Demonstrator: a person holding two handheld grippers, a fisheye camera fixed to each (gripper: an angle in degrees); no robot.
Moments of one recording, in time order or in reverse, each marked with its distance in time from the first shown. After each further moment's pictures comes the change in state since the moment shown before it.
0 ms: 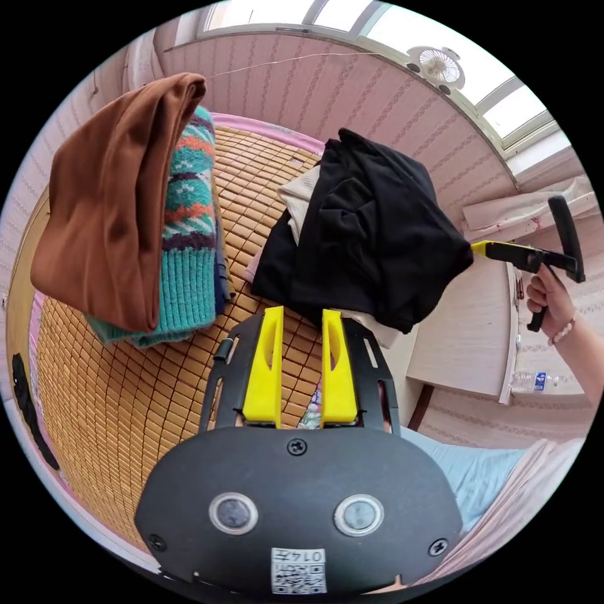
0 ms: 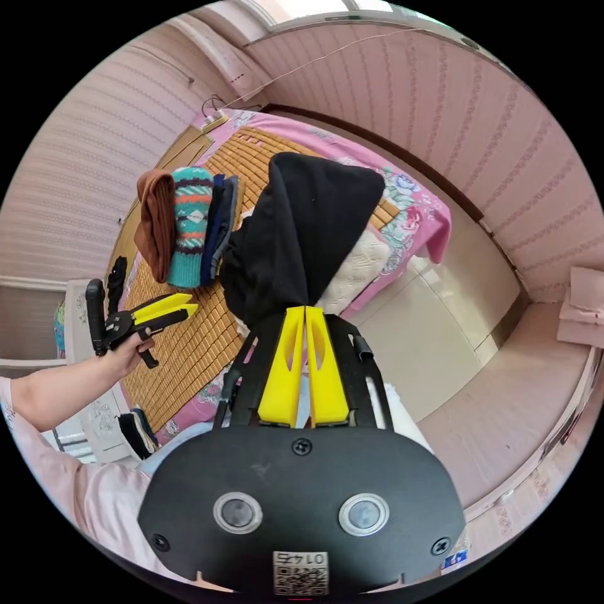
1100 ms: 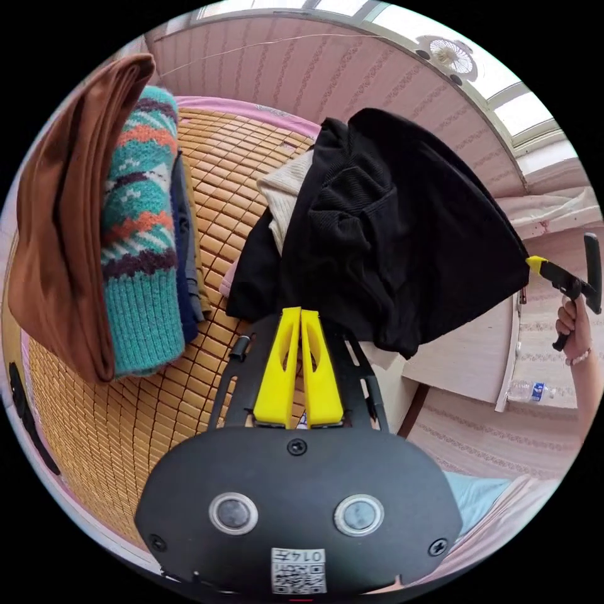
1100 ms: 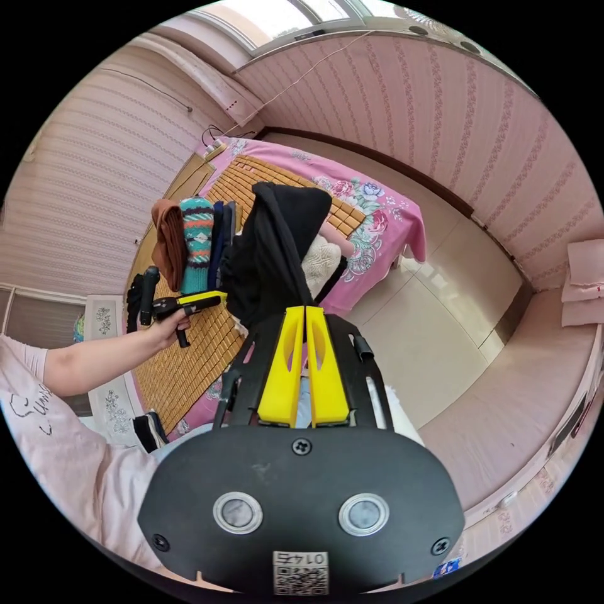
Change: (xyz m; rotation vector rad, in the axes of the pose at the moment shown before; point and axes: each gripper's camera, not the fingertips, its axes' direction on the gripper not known) left arm 0.013 -0.077 0.060 -0.042 0.031 -0.001; right arm 0.096 0.032 -0.111 0.091 -0.106 0.002
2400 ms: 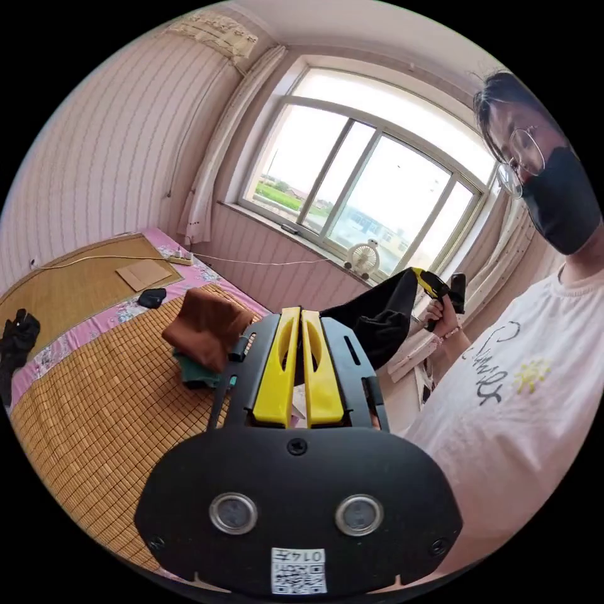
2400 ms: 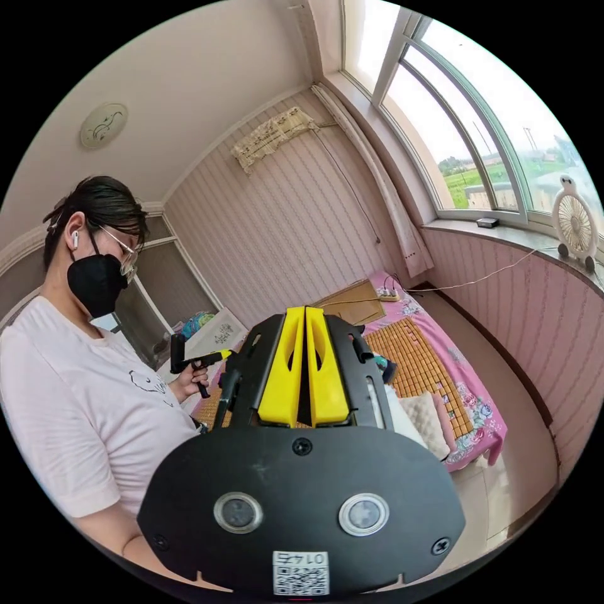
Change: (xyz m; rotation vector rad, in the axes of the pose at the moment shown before) left arm -0.038 0.407 -0.557 0.860 0.110 -0.102; right arm -0.198 0.132 -0.247 0.566 -0.573 -0.579
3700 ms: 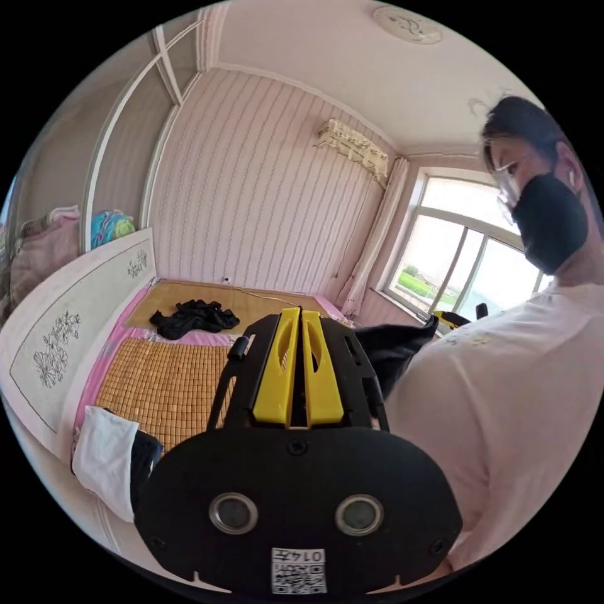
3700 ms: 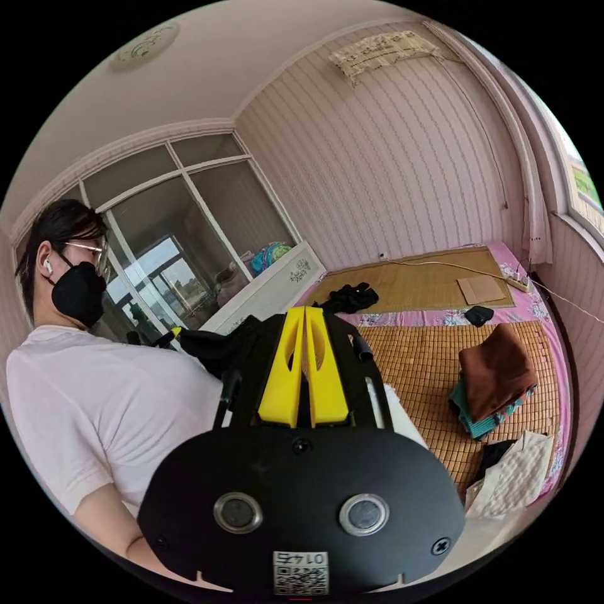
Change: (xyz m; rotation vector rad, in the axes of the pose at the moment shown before) left arm -0.077 0.156 -0.634 0.394 -0.625 -0.247; right arm -0.318 0.029 0.403 -0.321 -0.280 -0.145
